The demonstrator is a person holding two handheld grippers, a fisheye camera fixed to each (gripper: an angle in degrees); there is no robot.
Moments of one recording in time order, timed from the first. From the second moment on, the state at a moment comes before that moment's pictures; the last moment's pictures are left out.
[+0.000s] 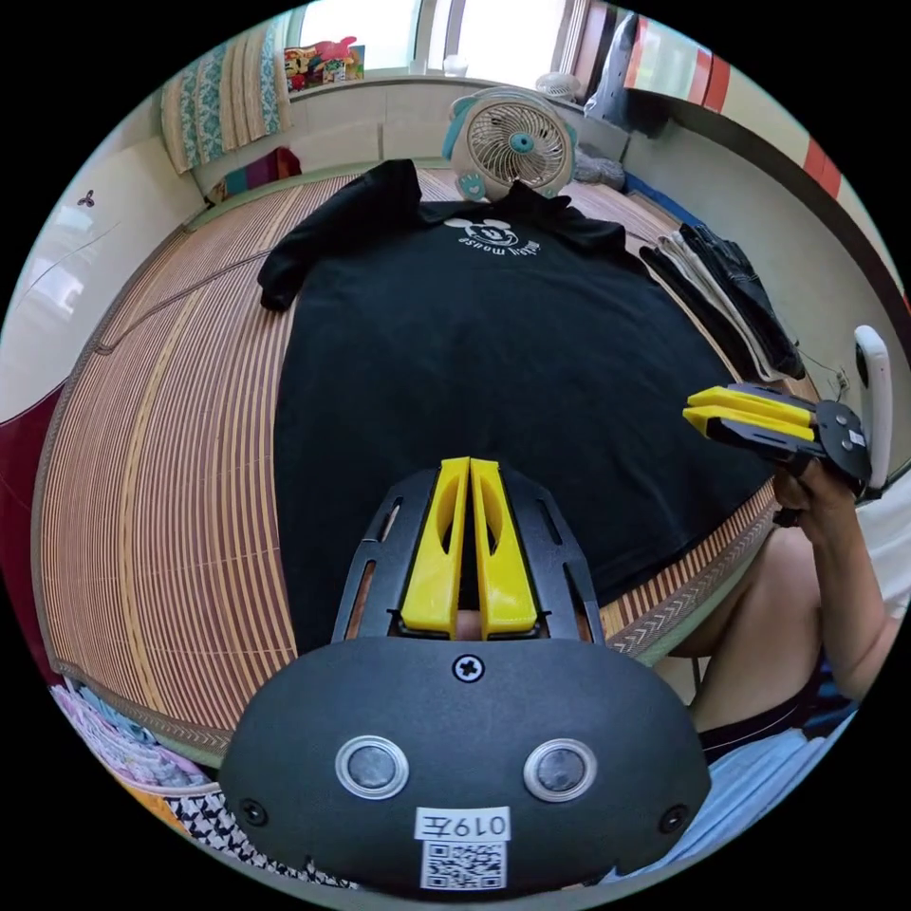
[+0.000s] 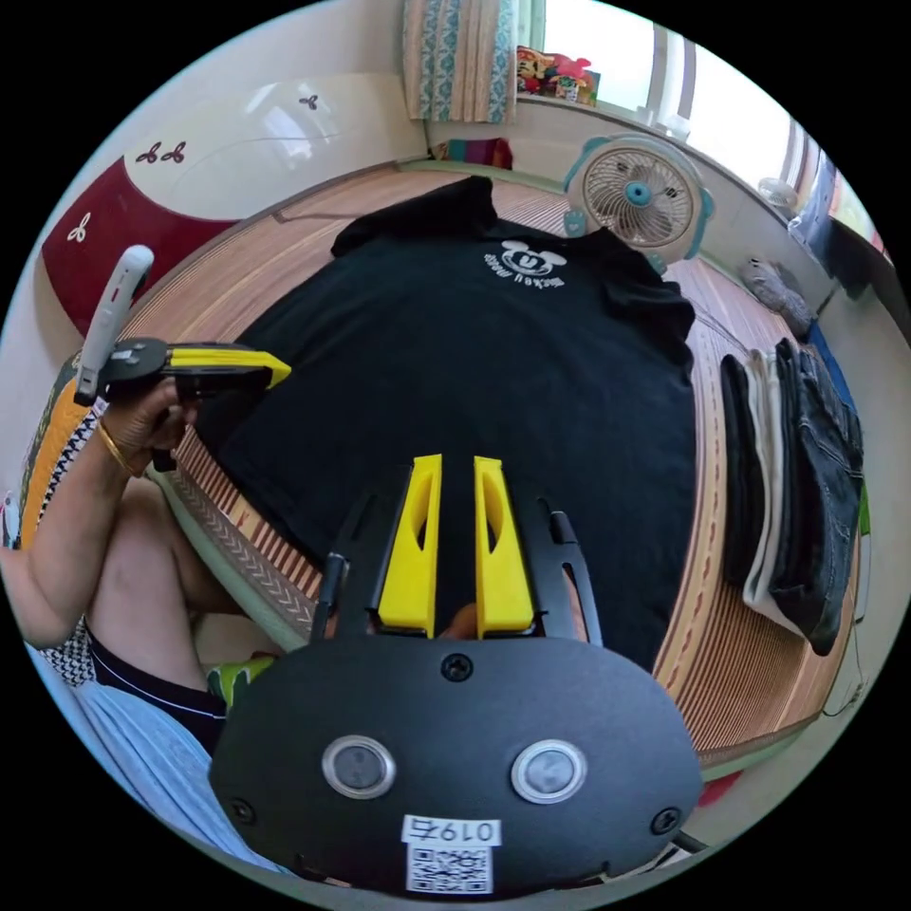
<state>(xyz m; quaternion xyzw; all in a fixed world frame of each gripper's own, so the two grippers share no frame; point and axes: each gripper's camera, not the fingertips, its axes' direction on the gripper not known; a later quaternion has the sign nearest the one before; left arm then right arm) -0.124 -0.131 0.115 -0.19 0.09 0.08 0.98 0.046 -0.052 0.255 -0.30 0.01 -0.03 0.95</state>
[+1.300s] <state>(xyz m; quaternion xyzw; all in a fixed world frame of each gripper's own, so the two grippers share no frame) -0.063 -0.050 0.109 -0.18 -0.03 0.04 0.98 0.013 0.034 0.158 -0.25 0.10 0.05 0.96</state>
